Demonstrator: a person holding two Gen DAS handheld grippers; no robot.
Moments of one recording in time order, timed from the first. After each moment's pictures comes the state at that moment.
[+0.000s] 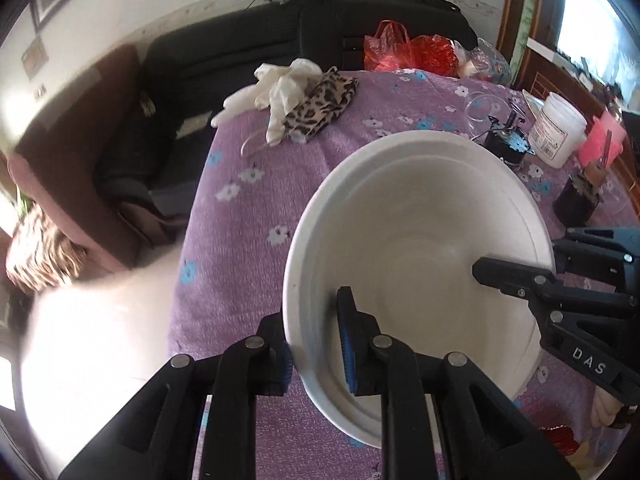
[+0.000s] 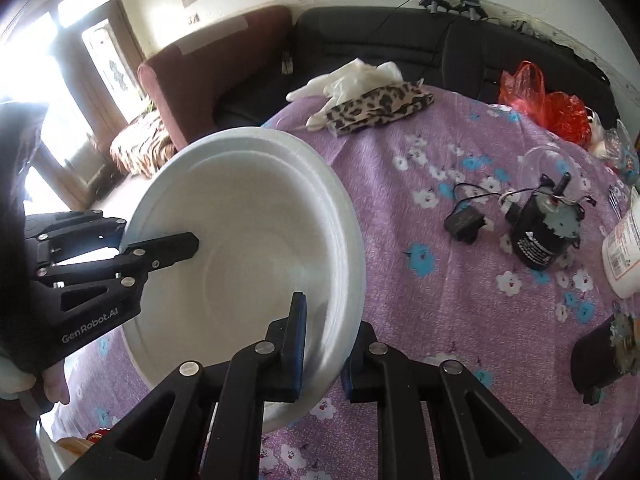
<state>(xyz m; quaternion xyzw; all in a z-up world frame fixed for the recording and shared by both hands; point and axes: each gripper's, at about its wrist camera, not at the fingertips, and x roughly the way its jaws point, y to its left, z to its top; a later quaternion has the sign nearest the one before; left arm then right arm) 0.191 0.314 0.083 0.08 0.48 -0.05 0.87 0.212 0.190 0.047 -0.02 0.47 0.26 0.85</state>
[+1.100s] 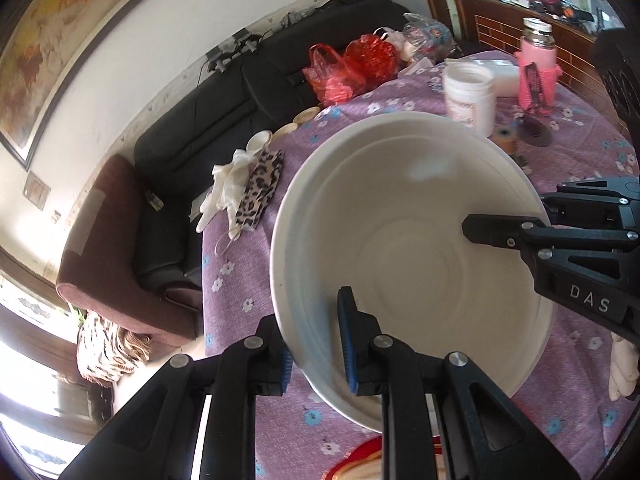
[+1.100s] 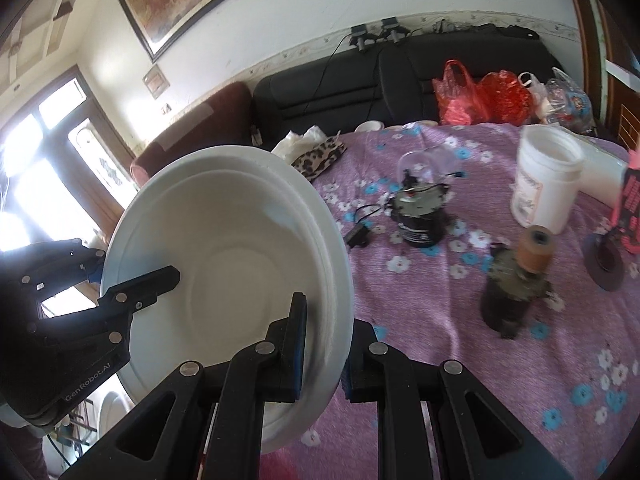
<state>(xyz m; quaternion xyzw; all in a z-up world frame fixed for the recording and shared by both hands) 0.139 0.159 0.166 0.27 0.43 -0.06 0.86 0.157 0.040 0.110 0.12 0.40 0.22 0.88</state>
